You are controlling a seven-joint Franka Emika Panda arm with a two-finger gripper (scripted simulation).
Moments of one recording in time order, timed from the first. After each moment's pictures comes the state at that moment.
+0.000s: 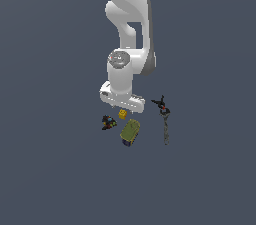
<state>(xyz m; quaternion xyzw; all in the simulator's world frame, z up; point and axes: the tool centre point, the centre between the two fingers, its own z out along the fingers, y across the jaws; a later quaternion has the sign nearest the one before) -0.043 -0.026 0.079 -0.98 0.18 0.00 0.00</state>
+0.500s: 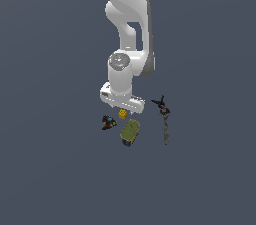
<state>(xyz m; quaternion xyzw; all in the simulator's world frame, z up) -0.046 -0.028 0.069 -0.98 0.18 0.00 0.00</state>
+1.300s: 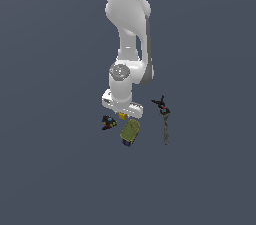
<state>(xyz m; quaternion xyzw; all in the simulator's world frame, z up) -0.048 -0.028 0.023 -0.98 0.18 0.00 0.00</state>
